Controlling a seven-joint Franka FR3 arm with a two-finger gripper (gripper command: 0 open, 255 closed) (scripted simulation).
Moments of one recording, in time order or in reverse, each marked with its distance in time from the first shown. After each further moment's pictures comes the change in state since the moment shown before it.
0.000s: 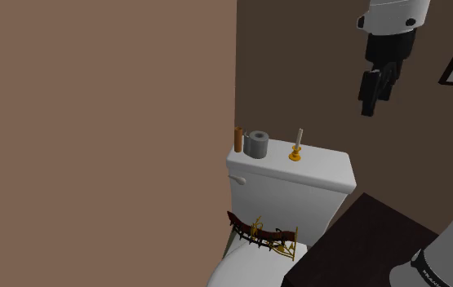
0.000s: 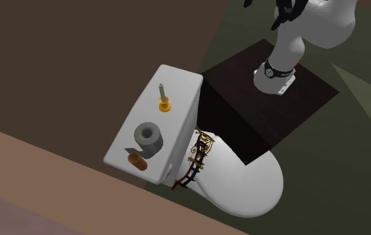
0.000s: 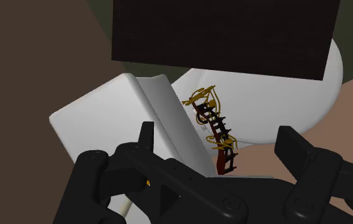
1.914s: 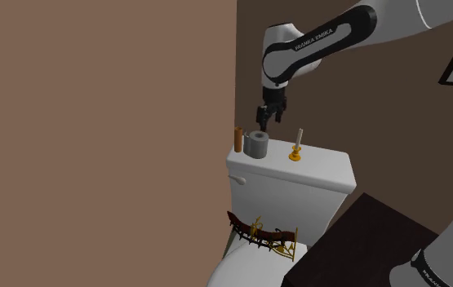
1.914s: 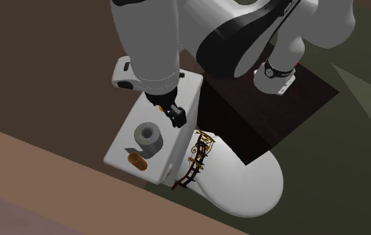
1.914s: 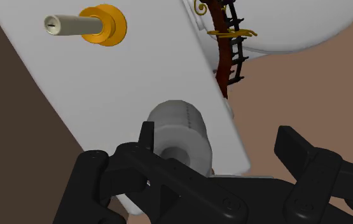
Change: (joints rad) arm -0.002 0.890 -0.053 0.359 0.059 0.652 -0.076
